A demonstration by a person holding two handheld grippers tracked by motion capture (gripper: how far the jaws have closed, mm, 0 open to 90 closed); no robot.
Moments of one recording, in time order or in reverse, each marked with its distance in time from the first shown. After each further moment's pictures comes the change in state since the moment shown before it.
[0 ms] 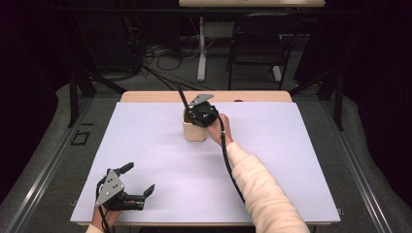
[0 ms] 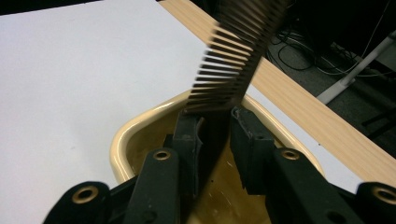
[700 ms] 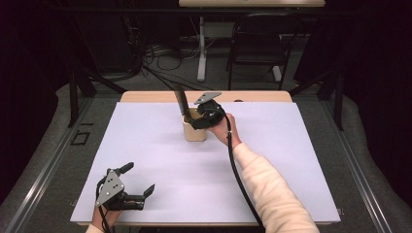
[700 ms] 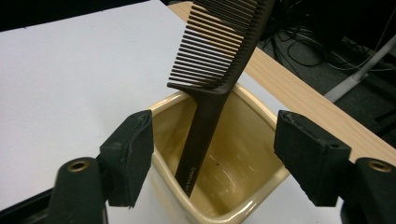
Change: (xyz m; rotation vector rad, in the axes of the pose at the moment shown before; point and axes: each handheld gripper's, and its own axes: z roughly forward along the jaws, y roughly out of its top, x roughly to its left) left arm 0.000 0.000 0.000 0.000 0.001 0.002; right arm -0.005 0.003 -0.030 0.003 0.043 0.028
